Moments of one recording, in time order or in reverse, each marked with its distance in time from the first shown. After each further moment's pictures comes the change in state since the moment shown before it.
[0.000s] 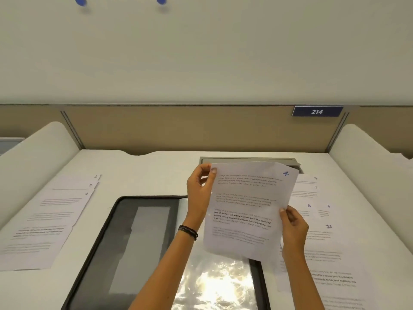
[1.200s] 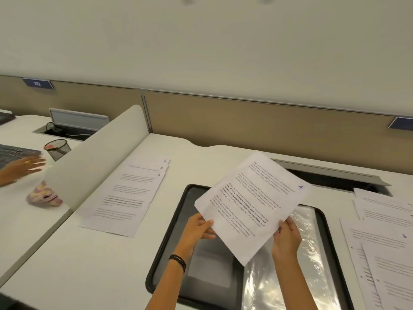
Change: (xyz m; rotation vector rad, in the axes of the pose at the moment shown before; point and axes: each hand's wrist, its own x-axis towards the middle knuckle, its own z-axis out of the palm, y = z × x) left_hand -0.055 -0.072 -0.250 0.083 -0.033 -0.741; right_hand -0.106 0.074 0.179 0.319 -0.014 0.362
